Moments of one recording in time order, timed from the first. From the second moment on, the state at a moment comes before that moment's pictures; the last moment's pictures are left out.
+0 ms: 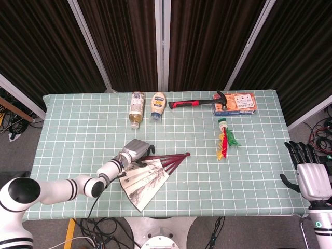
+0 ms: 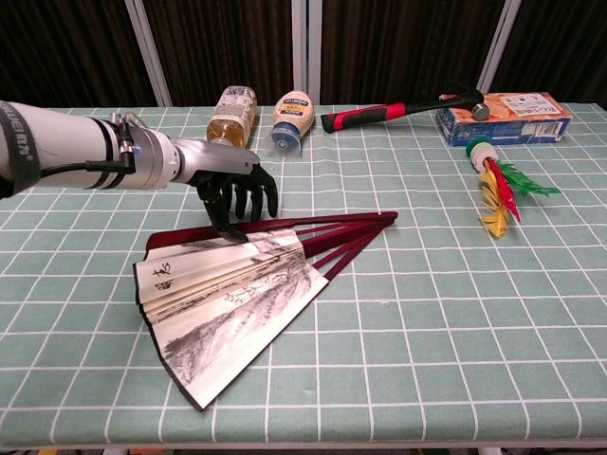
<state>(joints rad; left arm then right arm) -1.15 -1.61 -0.05 -1.31 0.73 0.53 0.22 0.13 -1.05 0.08 -1.64 -1.48 1.43 -0.07</state>
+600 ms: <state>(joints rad) -1.17 -1.64 -0.02 -1.32 0.70 0.58 0.29 0.13 -1.06 0.08 -1.62 -1.47 1.43 -0.04</state>
